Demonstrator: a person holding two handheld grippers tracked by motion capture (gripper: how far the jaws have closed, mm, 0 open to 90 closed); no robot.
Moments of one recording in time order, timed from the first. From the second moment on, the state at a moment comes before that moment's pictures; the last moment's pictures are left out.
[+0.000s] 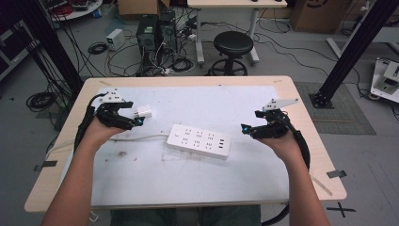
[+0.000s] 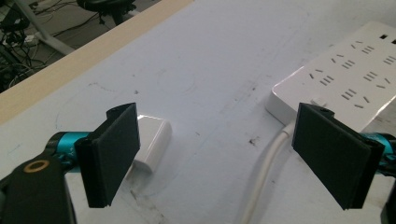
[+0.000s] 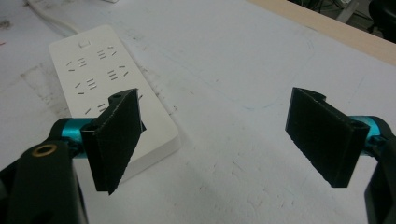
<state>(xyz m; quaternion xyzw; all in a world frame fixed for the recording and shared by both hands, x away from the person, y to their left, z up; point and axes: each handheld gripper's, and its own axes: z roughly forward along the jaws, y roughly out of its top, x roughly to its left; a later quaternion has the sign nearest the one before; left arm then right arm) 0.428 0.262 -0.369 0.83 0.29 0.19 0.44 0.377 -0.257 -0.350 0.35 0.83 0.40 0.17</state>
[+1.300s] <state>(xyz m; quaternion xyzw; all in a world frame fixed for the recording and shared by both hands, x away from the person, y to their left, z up) 0.518 0.266 -0.436 0.88 0.29 0.13 0.35 0.371 -0.245 -0.351 0.36 0.83 0.39 0.17</state>
